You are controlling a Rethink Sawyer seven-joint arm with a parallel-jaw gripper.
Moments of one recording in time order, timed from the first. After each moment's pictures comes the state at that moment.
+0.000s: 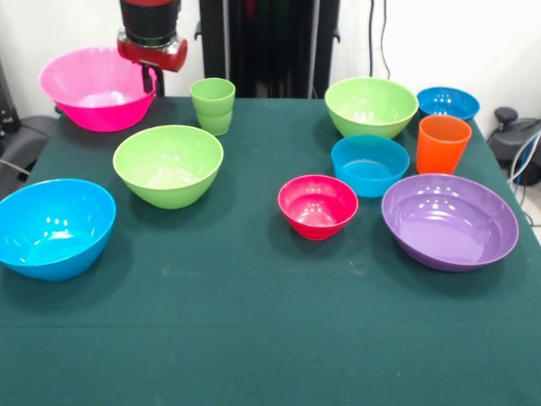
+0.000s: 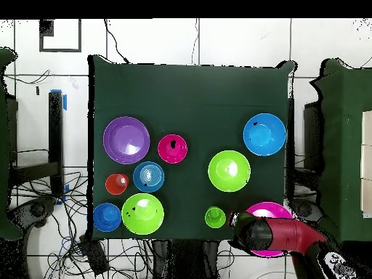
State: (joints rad) arm -0.81 -0.62 0.07 1.98 -0.73 0.35 1.97
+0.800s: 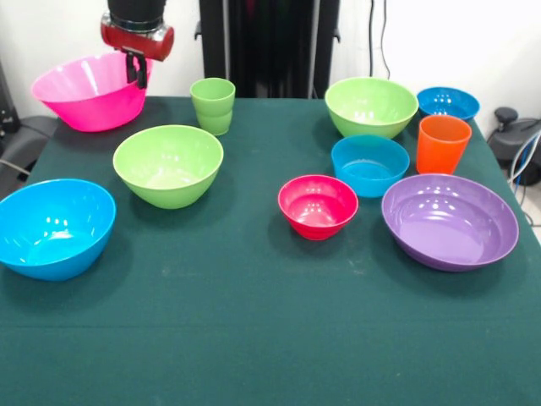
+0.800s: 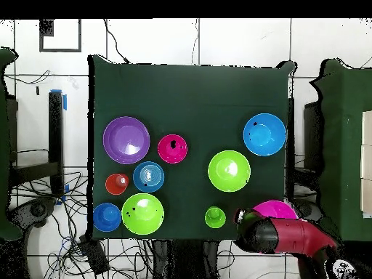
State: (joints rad) arm -0.80 -0.70 0.07 1.99 -0.73 0.35 1.97
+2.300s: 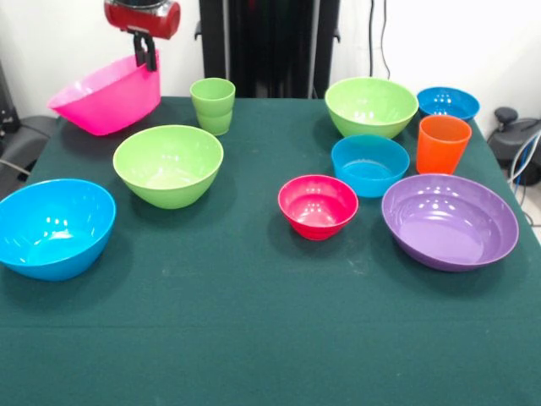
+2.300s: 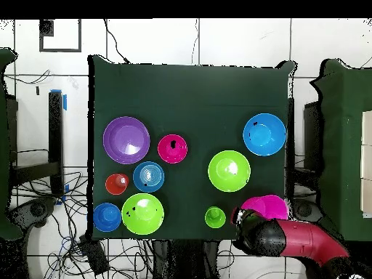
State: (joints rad) arm -0.94 -0.84 0.28 2.10 -0.68 0.46 1.97
